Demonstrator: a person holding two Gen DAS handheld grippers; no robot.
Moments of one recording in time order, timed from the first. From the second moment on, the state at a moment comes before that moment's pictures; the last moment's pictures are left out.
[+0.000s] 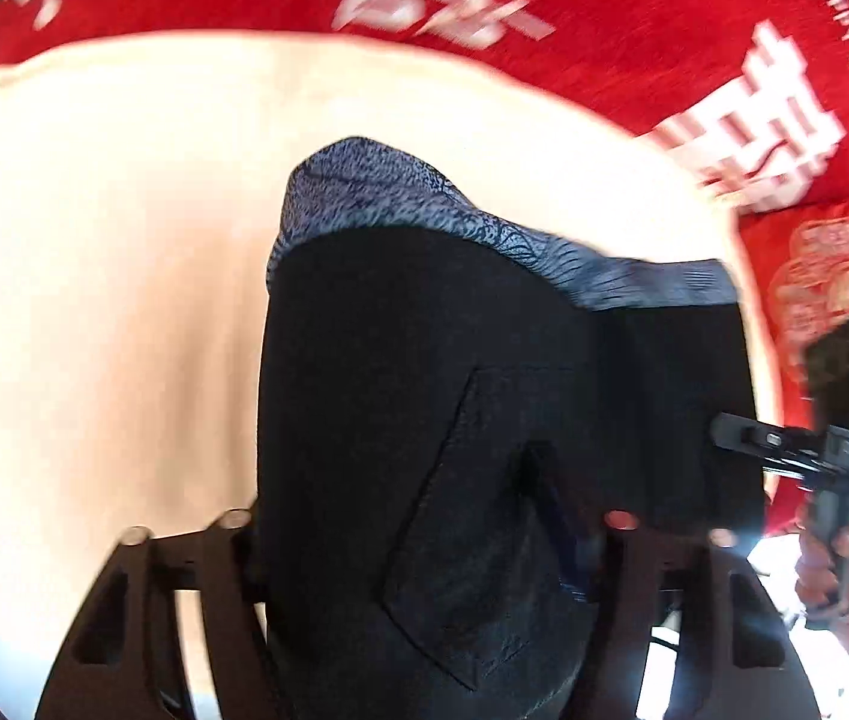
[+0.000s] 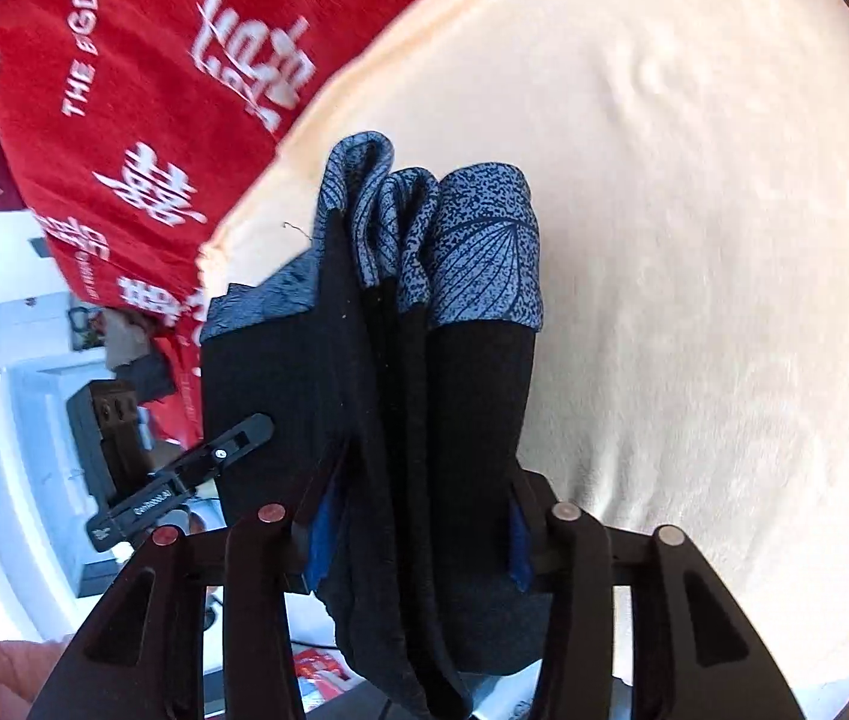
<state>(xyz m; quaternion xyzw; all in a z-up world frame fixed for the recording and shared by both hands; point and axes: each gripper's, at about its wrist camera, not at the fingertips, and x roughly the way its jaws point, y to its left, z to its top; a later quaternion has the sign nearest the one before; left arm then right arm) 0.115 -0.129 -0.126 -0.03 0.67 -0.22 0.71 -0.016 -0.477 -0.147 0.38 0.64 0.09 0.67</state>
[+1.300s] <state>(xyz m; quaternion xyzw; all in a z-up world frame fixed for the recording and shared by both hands) 0.021 -0.138 -0.008 0.17 0.63 -0.12 0.75 -0.091 -0.378 0.006 0.15 0.66 -0.14 0.72</state>
